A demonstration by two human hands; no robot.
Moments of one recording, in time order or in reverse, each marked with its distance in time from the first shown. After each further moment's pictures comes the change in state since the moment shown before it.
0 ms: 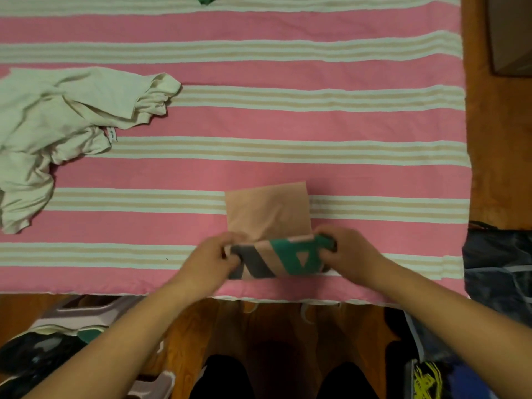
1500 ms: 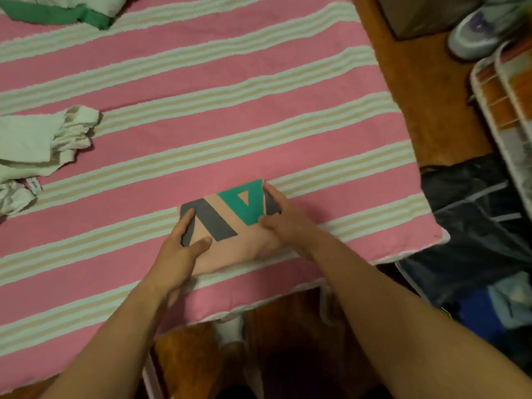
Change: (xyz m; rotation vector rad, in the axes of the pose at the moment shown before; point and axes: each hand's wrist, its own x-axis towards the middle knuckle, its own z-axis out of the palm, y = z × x) left_hand 0.072 -0.044 0.009 -0.487 0.064 0.016; right_hand 0.048 -0.002 0.062 0.841 0.260 0.176
